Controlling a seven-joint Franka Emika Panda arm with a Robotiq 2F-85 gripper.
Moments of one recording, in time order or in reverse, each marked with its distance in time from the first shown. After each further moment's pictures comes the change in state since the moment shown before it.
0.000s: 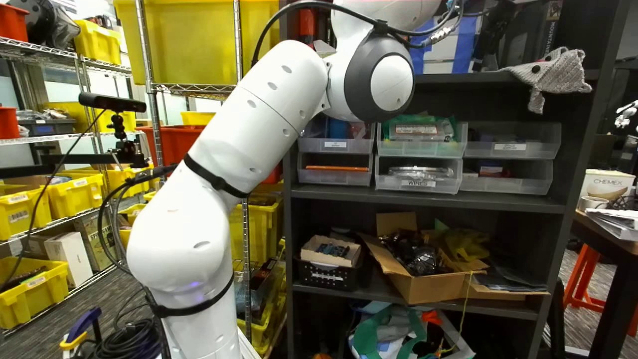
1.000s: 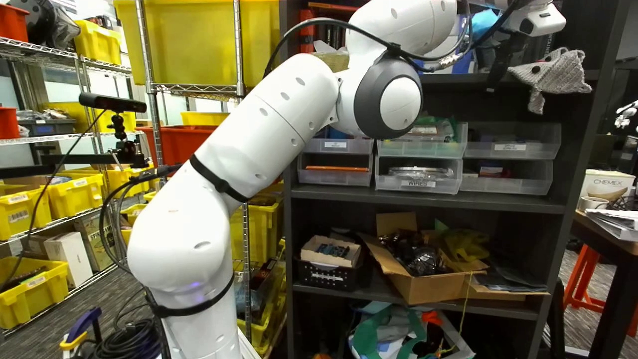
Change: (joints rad) arm 0.001 0.088 -0.003 -0.001 -0.051 0.010 -0.165
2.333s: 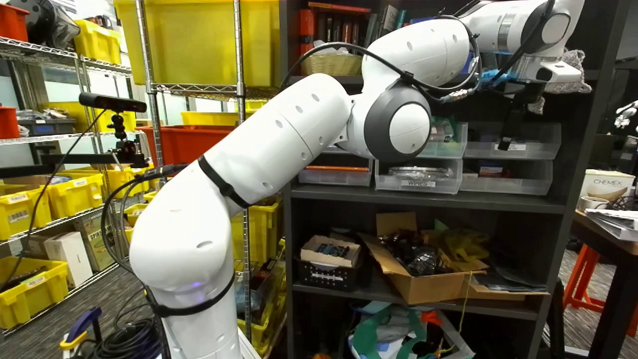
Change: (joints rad) arm 0.012 0.128 -0.080 0.008 -0.157 -0.156 -0.137
